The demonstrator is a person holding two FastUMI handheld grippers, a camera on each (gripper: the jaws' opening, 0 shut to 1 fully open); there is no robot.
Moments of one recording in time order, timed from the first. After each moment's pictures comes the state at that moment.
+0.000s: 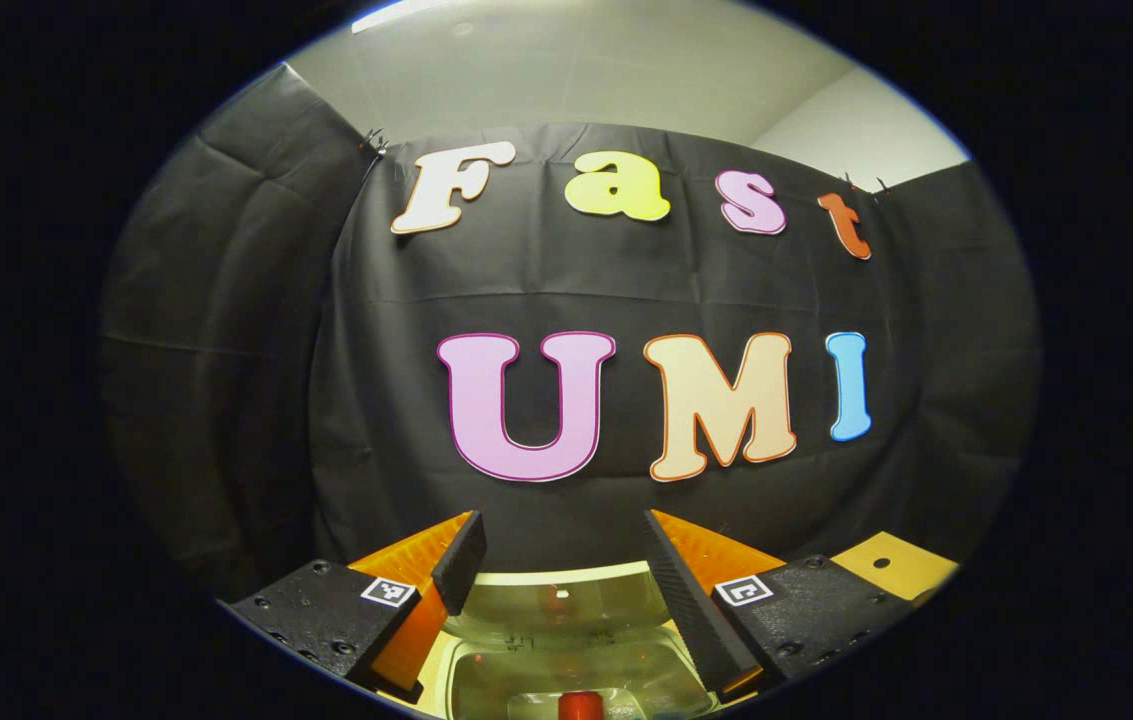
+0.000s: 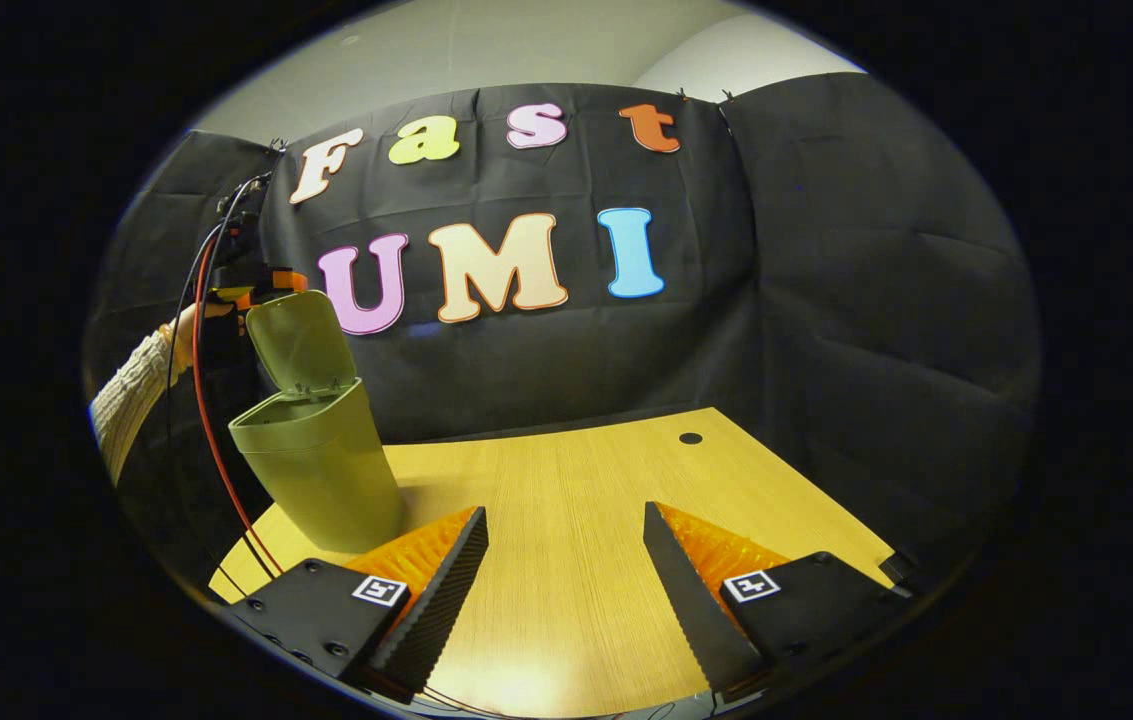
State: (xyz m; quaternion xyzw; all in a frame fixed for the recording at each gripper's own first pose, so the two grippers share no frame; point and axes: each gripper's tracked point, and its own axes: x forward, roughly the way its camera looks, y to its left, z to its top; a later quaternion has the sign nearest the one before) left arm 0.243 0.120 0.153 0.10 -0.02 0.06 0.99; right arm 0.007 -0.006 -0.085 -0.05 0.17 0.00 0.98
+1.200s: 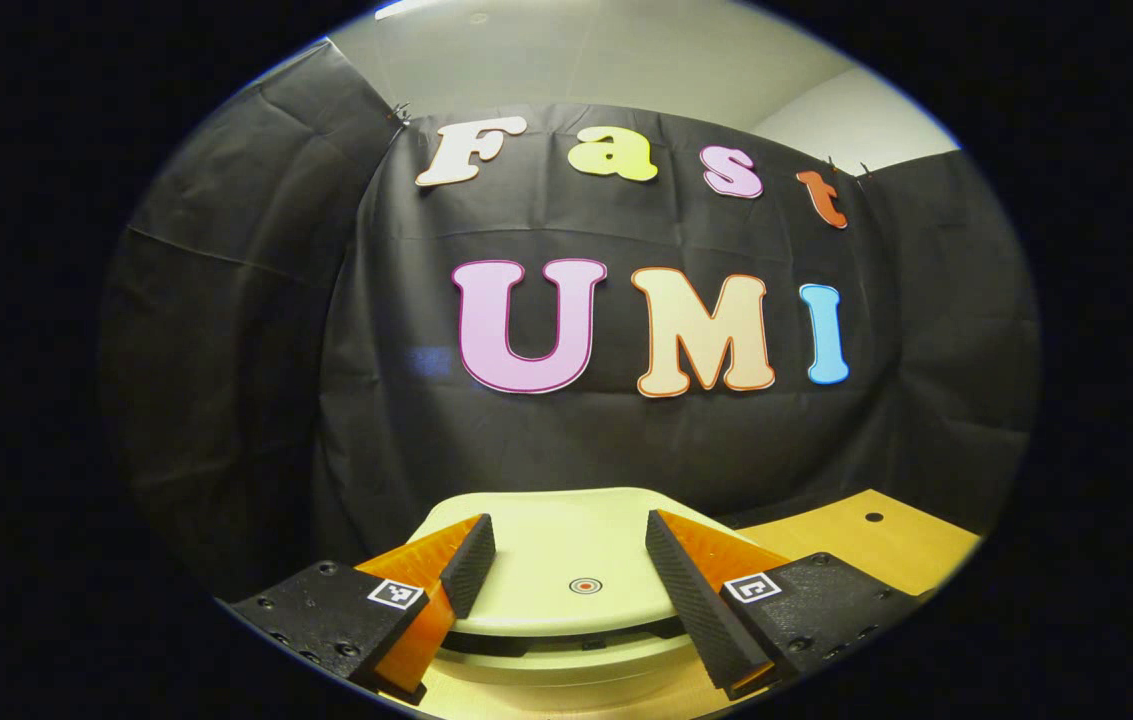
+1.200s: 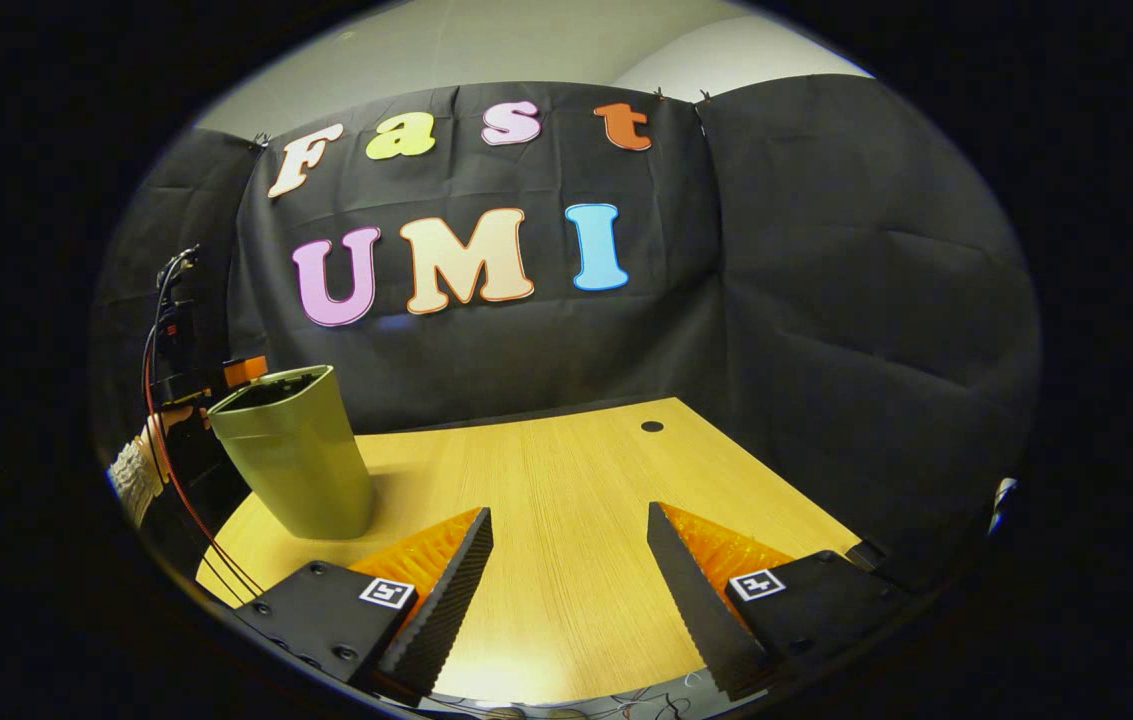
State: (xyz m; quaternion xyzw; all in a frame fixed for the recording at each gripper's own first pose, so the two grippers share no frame) left arm 0.165 0.130 0.015 0.08 0.01 0.05 1.00; right arm -0.018 -0.040 -0.091 -0.05 0.18 -0.05 0.98
